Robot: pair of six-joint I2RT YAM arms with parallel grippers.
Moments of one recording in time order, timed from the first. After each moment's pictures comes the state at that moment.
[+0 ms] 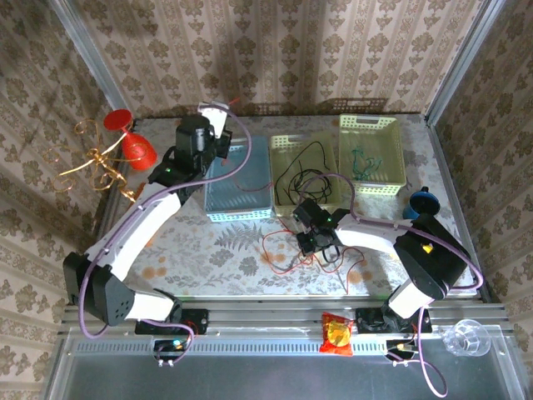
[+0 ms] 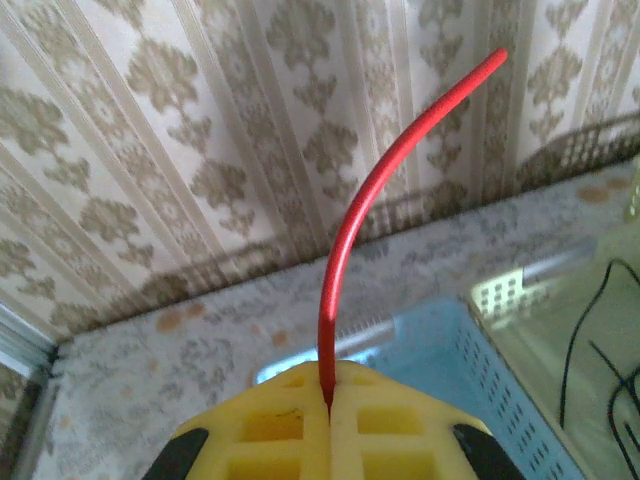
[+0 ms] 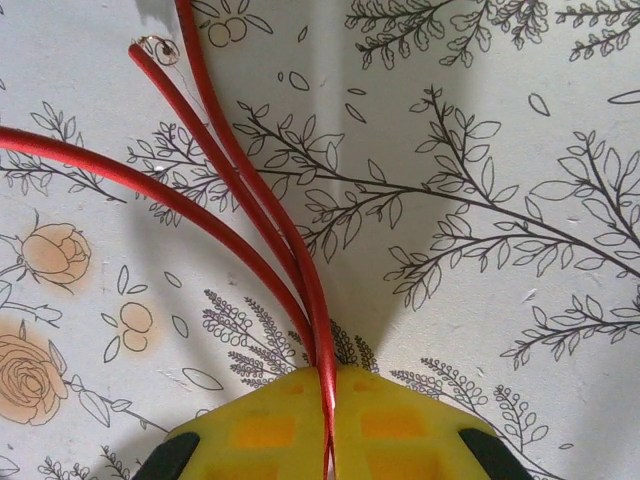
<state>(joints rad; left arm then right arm) -0.53 1.38 1.29 -0.24 -0.28 0.10 0.72 1.59 0.82 -0.46 0.02 0.38</state>
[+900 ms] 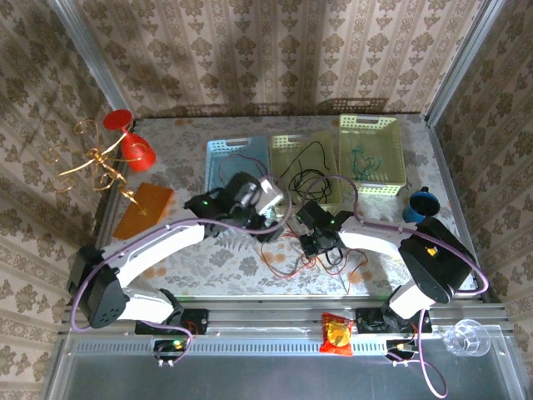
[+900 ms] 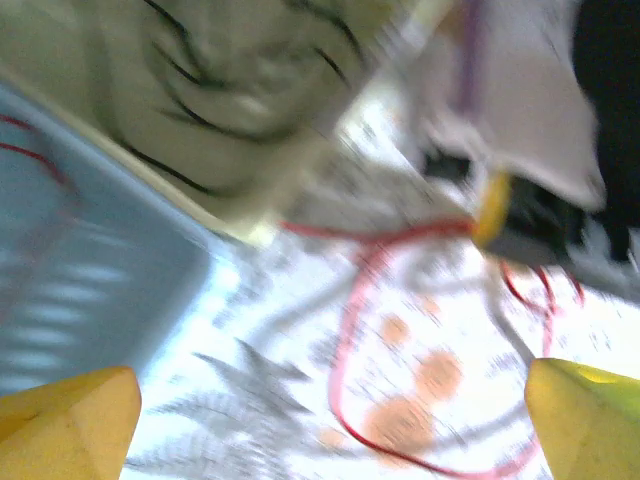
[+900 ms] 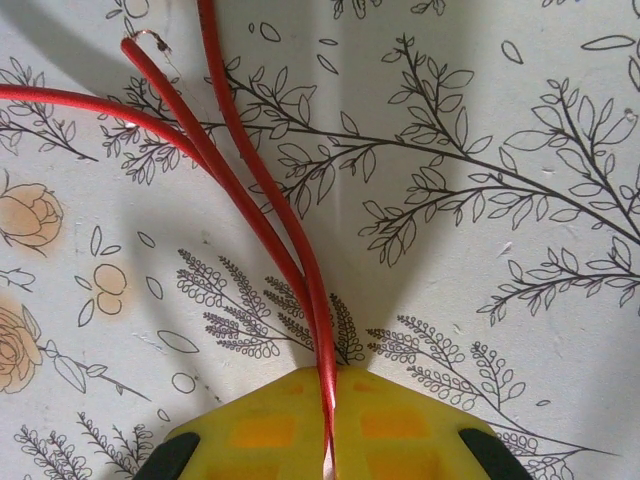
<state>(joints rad) -0.89 1.36 1.03 -0.58 0.10 0.05 0.71 1.55 0.78 -0.48 0.02 0.38</state>
